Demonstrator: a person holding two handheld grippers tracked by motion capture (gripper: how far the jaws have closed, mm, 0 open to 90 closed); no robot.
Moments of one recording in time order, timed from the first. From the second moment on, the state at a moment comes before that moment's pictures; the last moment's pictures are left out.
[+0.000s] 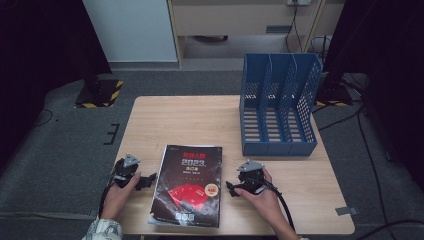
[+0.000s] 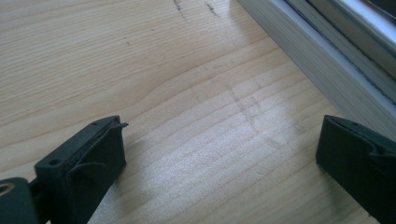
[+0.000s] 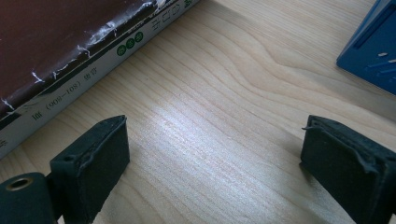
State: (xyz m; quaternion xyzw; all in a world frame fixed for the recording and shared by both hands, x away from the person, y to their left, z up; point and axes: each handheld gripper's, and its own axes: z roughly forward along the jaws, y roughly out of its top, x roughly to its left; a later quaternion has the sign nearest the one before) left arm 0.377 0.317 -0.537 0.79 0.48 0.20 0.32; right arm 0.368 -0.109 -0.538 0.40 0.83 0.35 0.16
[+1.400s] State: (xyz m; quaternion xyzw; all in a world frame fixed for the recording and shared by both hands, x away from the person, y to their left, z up) left arm 0.345 0.302 -0.487 0.76 0.48 0.22 0.37; right arm 0.359 -0.101 -0.502 0.38 0.80 0.45 0.13
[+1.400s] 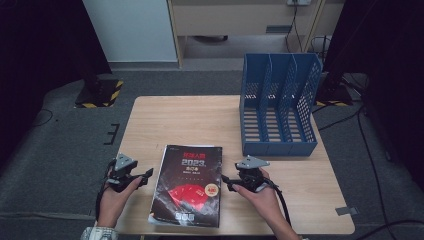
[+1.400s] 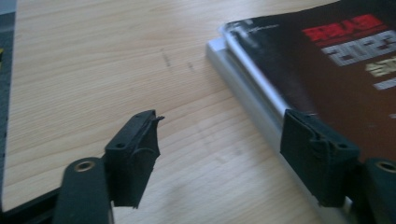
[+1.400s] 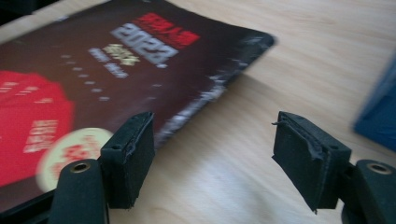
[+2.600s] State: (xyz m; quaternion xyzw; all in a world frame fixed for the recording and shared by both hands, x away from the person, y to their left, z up) left arm 0.339 0.265 -0.500 0.80 0.44 0.14 0.38; right arm 0.374 -0.058 -0.497 0.34 0.83 0.44 0.04
